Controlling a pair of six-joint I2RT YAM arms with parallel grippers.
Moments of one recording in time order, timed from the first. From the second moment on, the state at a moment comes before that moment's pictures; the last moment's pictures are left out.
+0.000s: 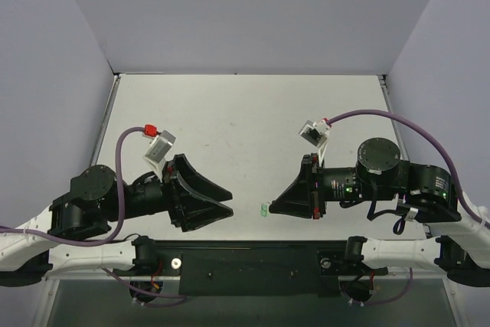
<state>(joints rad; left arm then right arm) -1.35 0.73 1.21 -0.42 0.04 -0.74 1.20 0.95 1.52 -0.85 -0.25 0.71</state>
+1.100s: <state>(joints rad) -1.35 0.91 1.20 -0.23 0.06 -0.76 1.20 0.95 1.52 -0.81 -0.27 0.72</state>
